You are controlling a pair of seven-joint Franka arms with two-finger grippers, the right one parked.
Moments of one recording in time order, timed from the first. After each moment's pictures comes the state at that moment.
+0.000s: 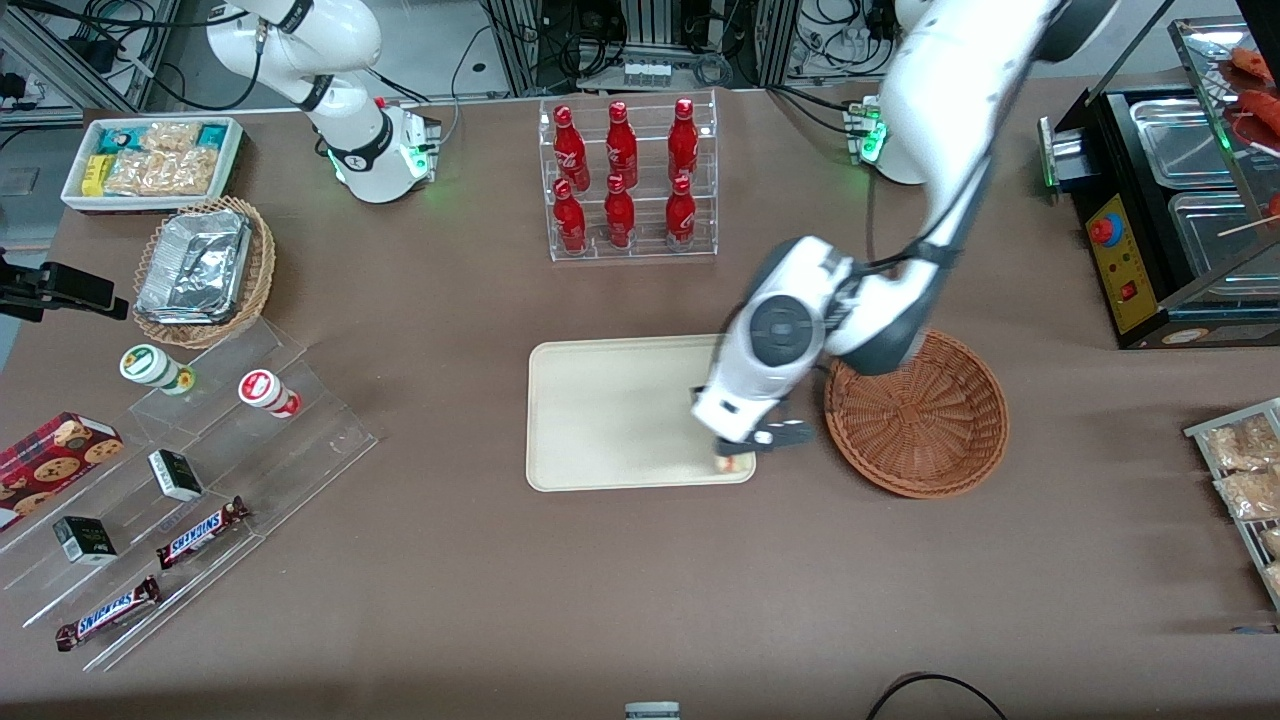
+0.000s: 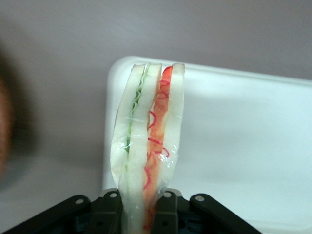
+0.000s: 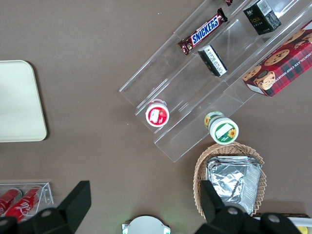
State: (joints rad) arm -0.46 0.63 -0.22 -1.50 0.03 2.04 -0.81
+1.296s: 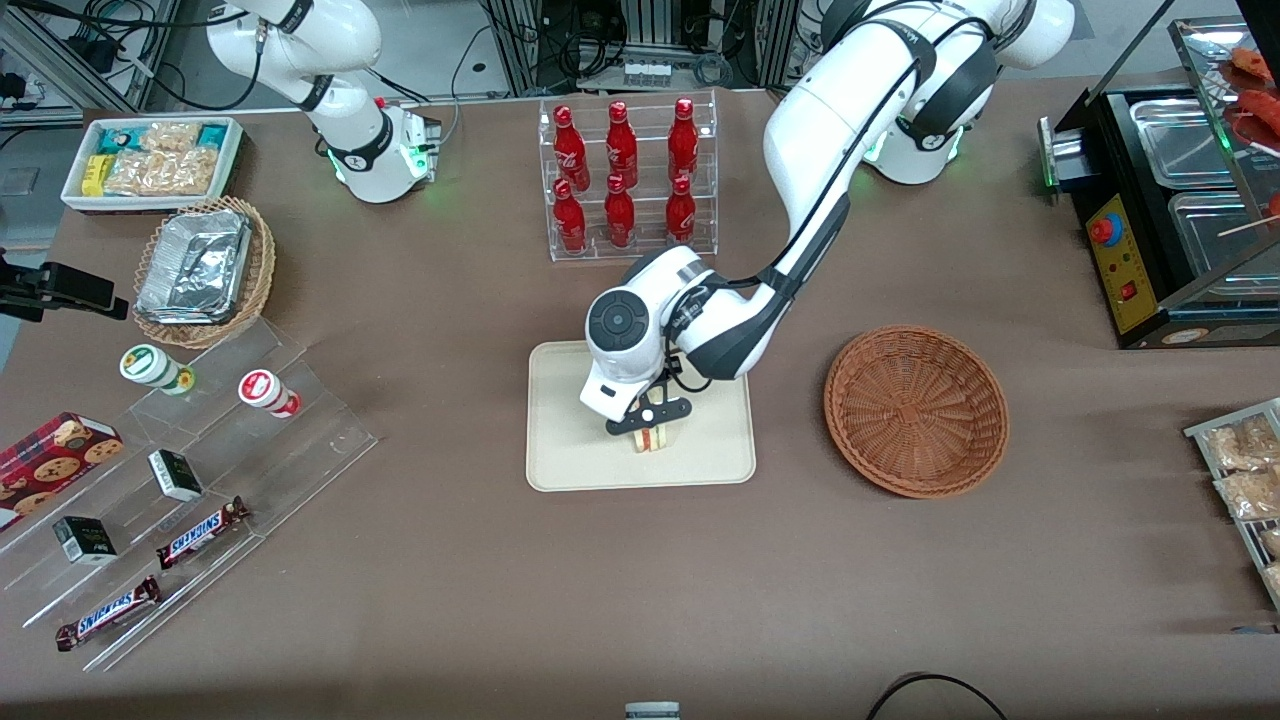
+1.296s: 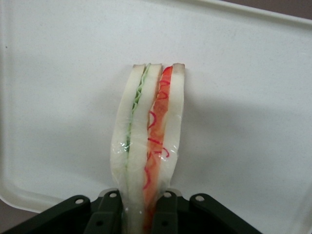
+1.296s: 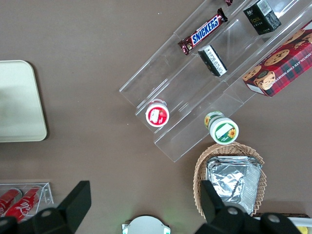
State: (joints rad) arm -0.66 0.91 -0.21 -1.19 0.10 1.97 -1.09
